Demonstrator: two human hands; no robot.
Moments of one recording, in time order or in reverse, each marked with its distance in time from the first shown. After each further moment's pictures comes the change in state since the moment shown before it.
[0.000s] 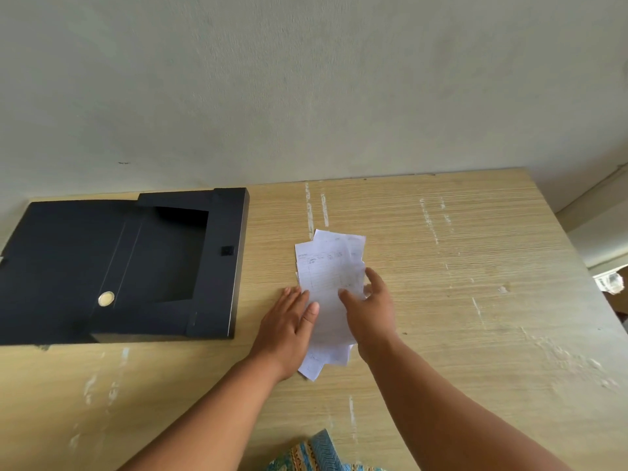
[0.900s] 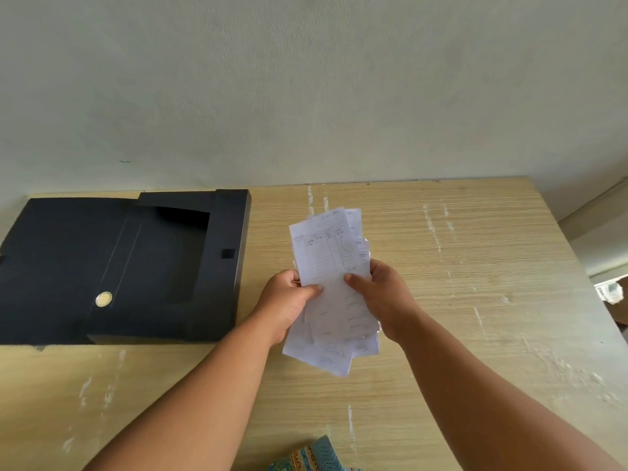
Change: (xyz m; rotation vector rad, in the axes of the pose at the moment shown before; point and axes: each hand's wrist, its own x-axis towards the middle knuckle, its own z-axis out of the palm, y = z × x) left_hand 0.034 0.046 -0.046 -0.675 0.062 -0.353; right_hand 0.039 -0.028 -0.026 -0.024 -0.326 -0.072
